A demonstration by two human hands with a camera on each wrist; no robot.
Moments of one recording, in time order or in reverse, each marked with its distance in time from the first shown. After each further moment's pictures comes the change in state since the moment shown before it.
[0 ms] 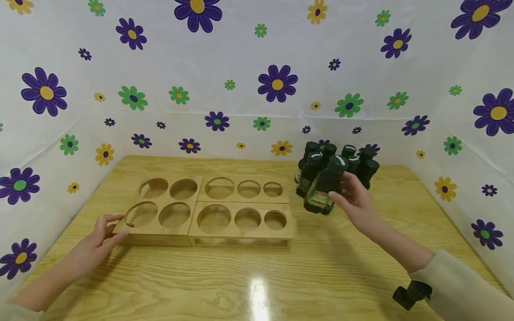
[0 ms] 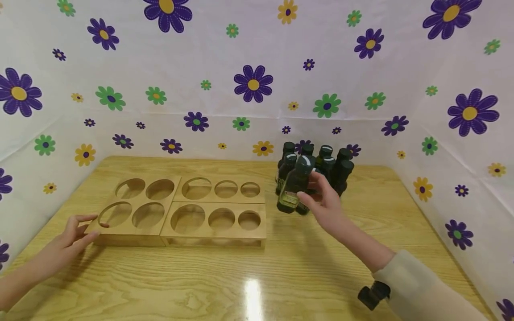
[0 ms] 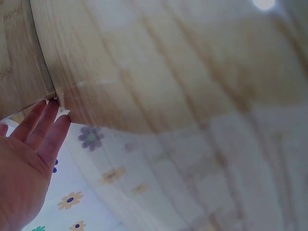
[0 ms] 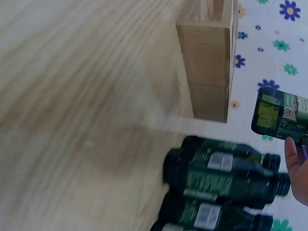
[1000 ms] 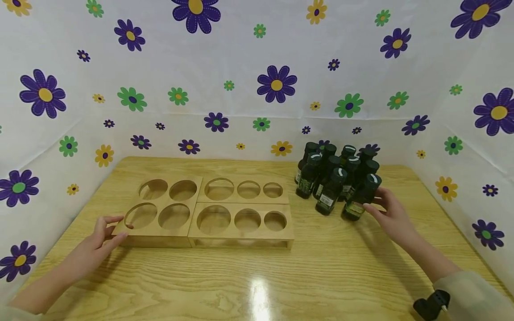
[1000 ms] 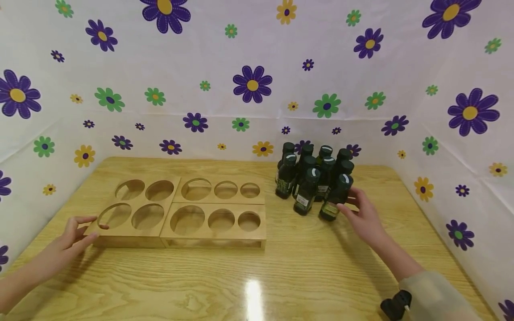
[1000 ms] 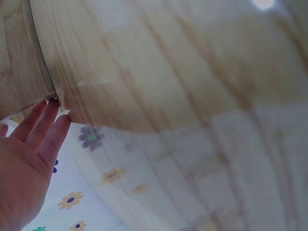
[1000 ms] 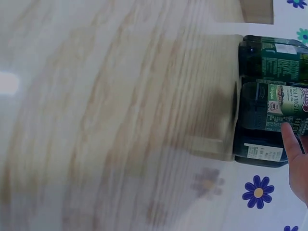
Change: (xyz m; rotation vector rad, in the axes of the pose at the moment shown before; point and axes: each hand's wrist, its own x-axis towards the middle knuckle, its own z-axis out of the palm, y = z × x) left_hand 0.001 -0.002 0.001 -0.019 0.007 0.014; right_hand -0.039 0.065 -0.071 -0.251 -0.033 0.240
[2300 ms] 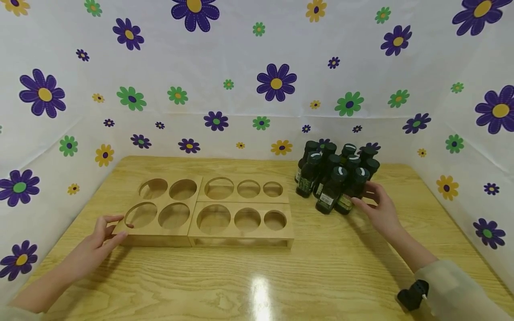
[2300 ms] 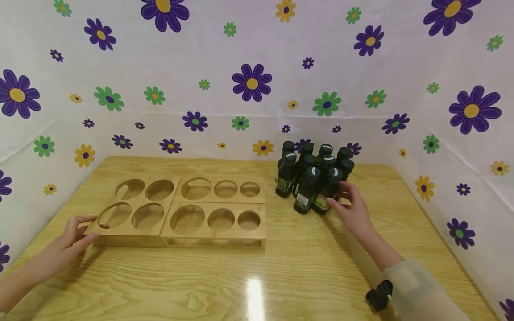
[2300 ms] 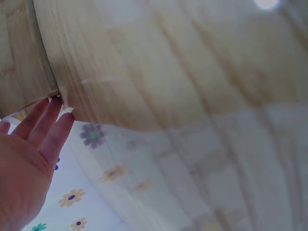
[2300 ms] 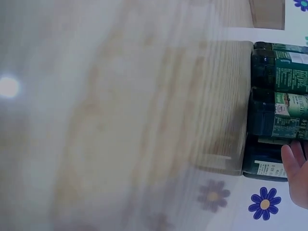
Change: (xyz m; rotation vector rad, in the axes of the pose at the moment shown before) left_hand -0.001 0.002 -0.002 0.002 -0.001 -0.011; right_hand 0.014 0.005 0.024 0.070 0.115 0.077
